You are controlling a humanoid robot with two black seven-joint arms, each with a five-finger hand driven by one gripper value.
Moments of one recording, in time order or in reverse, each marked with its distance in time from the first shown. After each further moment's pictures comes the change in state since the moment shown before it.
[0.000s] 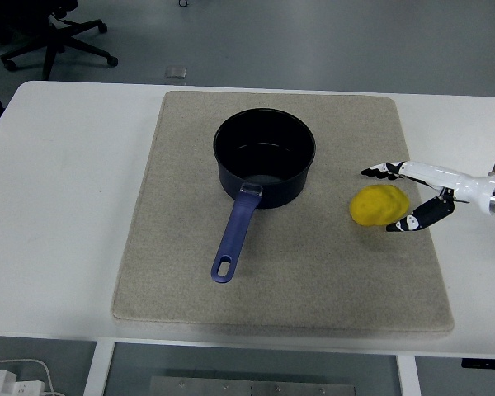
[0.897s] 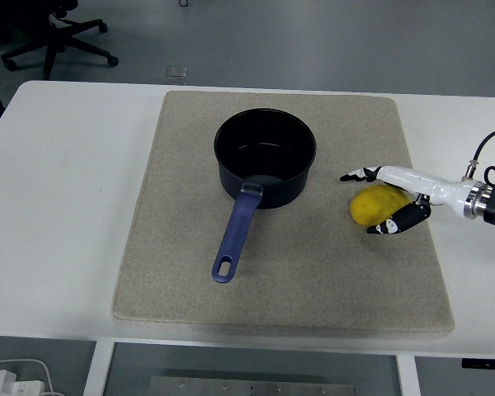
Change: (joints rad) left arm 0.000 0.000 0.000 0.000 0.000 0.000 0.000; right arm -0.024 0.106 -0.029 -0.083 -0.080 -0.069 0.084
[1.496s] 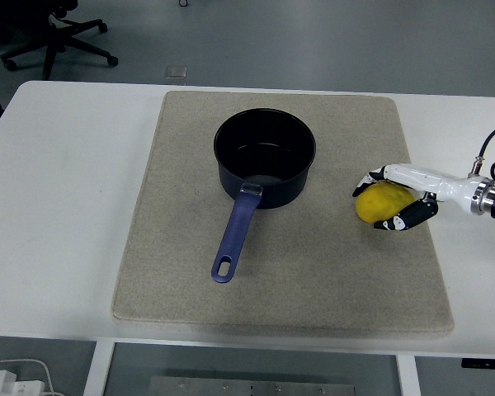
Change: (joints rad) left arm 0.000 0.000 0.000 0.000 0.000 0.000 0.000; right arm 0.021 0.000 -0.013 -0.043 -0.040 -0.008 0.030
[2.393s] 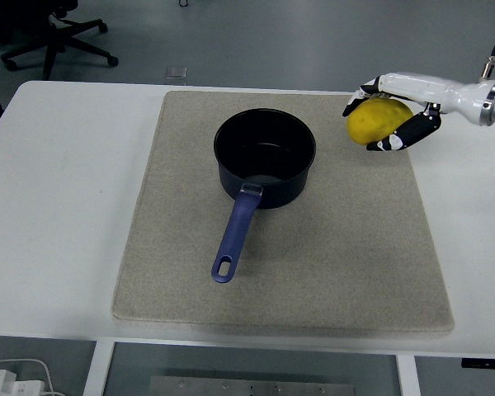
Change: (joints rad) left arm 0.000 0.000 0.000 0.000 0.000 0.000 0.000; right arm 0.336 -0.001 0.002 0.008 0.039 0.131 -0.013
